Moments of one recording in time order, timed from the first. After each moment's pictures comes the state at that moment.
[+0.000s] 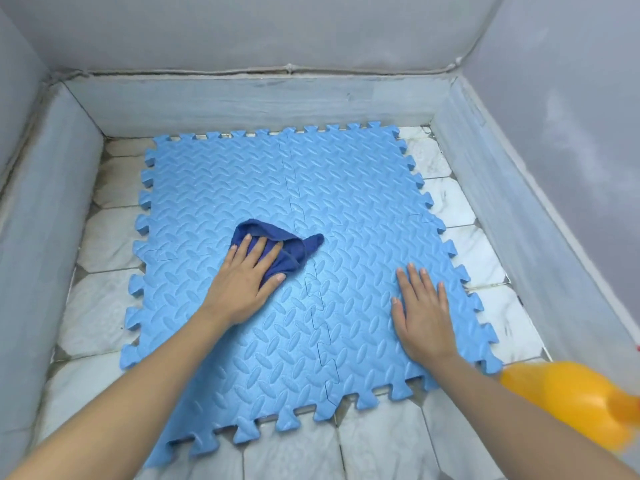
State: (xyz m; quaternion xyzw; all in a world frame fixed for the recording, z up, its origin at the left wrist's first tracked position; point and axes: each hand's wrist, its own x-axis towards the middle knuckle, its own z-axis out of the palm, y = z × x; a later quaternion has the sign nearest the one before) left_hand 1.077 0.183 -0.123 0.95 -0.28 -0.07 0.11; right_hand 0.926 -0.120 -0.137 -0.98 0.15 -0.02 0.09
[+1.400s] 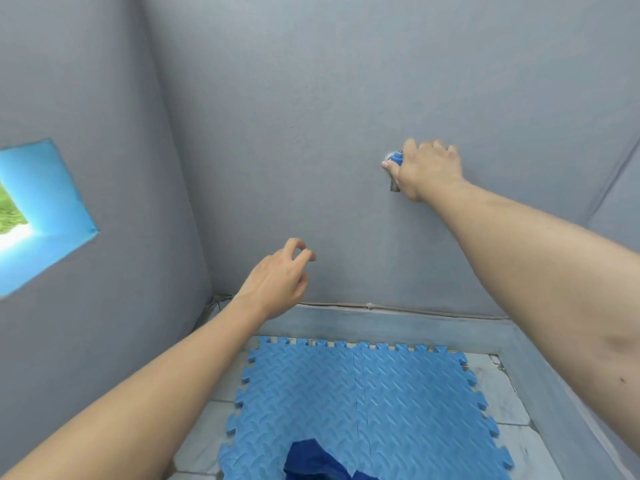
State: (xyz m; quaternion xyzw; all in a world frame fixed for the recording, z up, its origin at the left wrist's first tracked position) left_hand 1.247 0.210 0.200 0.94 -0.26 0.19 0.08; right_hand 1.318 -0.049 0.341 -0.97 0.07 -0.20 -0.09
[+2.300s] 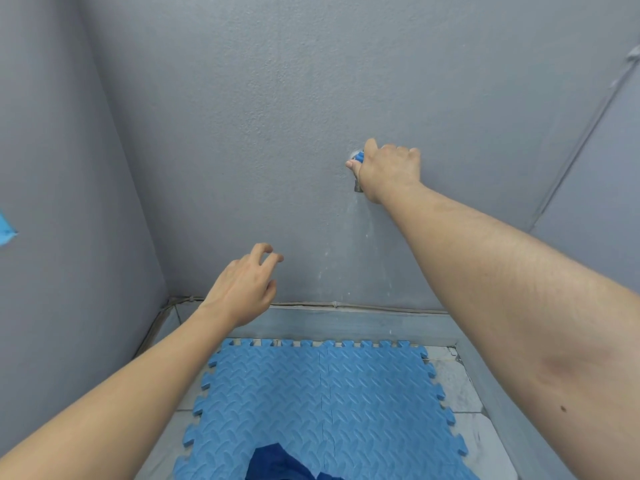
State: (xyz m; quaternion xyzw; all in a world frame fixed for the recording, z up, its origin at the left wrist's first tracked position) left_hand 1.258 0.195 0.184 0.95 -0.25 0.18 0.08; right_hand 1.325 -0.044 0.343 -0.96 0.08 -0.19 -0.17
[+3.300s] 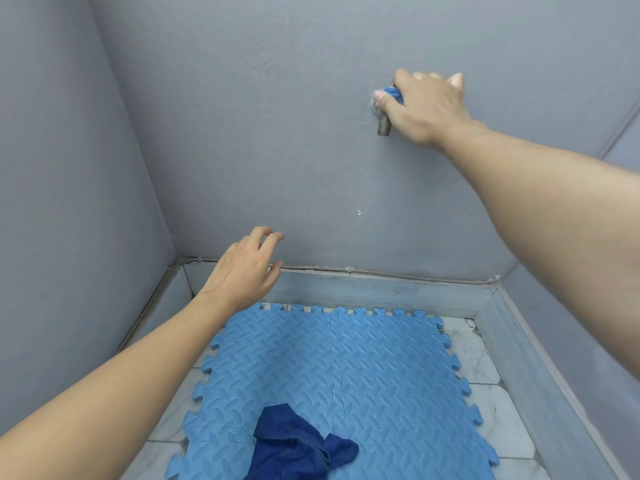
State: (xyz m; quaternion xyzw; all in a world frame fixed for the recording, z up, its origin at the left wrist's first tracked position) left_hand 1.258 0.208 0.123 0.95 -0.24 0.19 0.10; right_hand 1.338 -0.077 0.333 -0.95 -0.06 -0.30 -0.05
